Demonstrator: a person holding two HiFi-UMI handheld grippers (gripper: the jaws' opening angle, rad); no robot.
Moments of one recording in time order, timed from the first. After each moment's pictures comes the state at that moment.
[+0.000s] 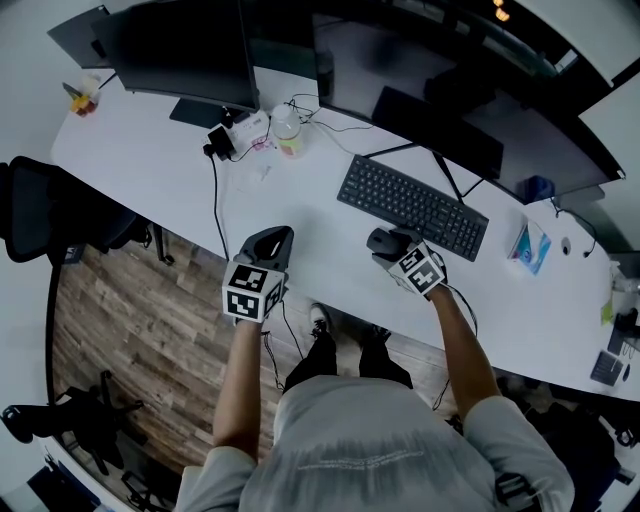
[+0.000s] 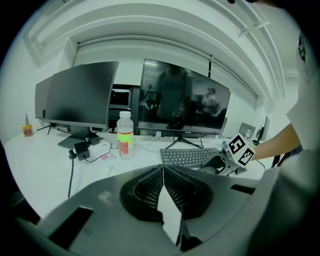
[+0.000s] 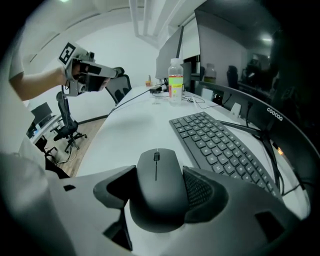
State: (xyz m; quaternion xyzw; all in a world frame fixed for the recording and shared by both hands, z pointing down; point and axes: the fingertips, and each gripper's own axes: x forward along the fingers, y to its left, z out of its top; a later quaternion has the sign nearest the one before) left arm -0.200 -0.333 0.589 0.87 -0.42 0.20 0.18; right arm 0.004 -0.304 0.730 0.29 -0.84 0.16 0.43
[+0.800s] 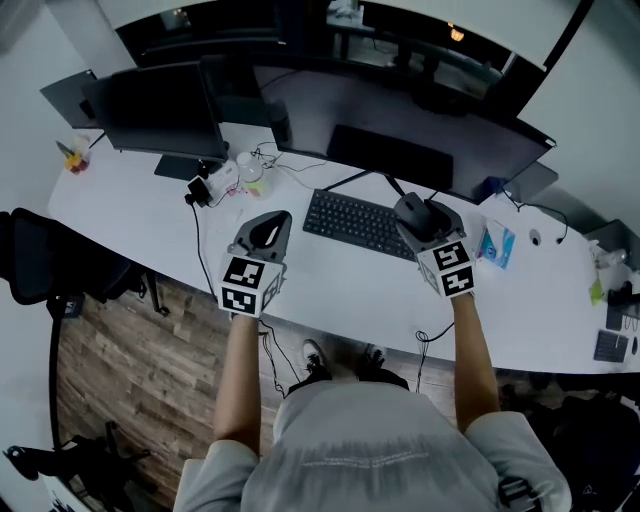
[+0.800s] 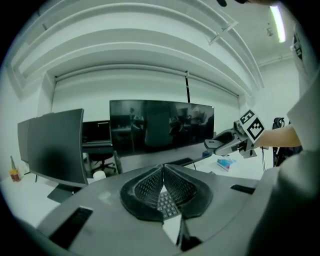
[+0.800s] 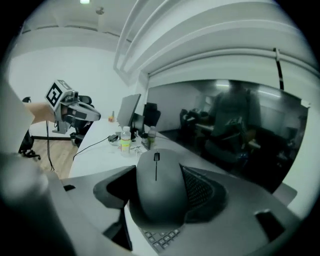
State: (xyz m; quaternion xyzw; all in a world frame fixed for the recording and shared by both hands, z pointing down) left arm -0.114 -0.364 0.457 0.91 -0.38 0.14 0.04; right arm 0.124 -0.340 0.481 0.53 -0.80 0.03 0.28
